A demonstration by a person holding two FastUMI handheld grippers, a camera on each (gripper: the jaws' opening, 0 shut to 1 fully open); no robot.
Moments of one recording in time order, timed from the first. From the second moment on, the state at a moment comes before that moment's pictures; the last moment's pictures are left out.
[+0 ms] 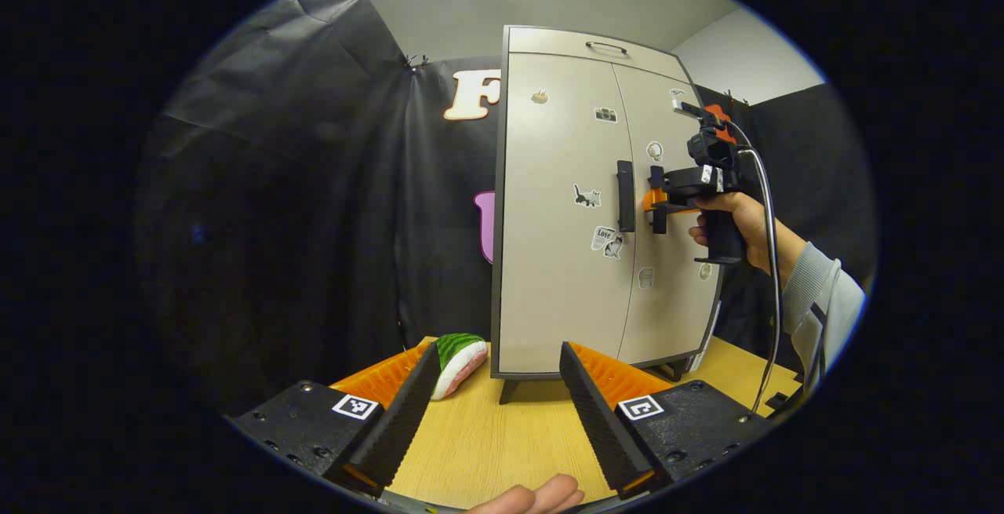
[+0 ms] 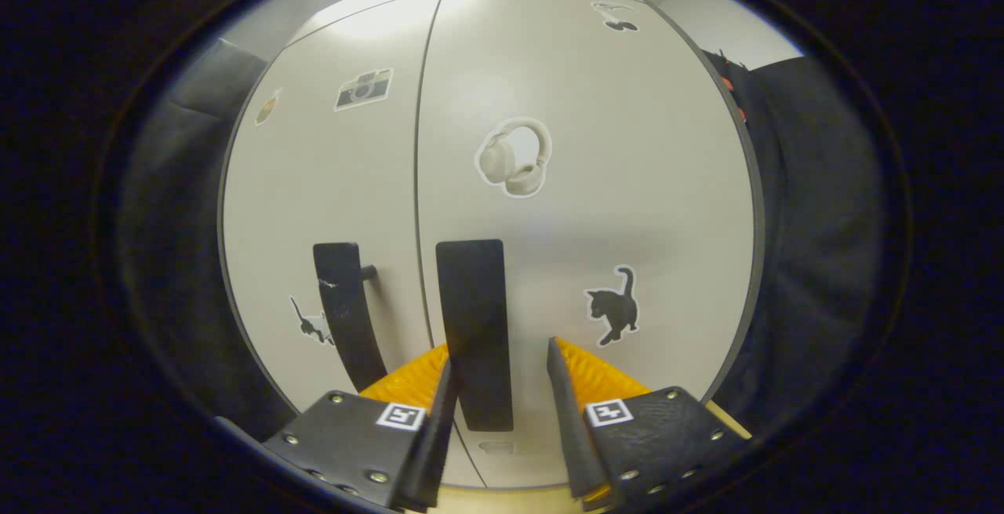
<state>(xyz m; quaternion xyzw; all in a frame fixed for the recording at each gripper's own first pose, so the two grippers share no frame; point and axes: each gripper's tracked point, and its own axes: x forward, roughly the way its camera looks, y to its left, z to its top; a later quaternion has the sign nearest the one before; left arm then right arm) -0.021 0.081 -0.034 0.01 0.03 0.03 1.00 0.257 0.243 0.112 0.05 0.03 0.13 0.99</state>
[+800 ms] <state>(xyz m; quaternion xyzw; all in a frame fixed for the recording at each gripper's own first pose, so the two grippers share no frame) -0.025 0.037 -0.026 -0.01 0.04 0.03 1.00 0.213 0.220 0.127 0.05 0.02 0.18 0.98</state>
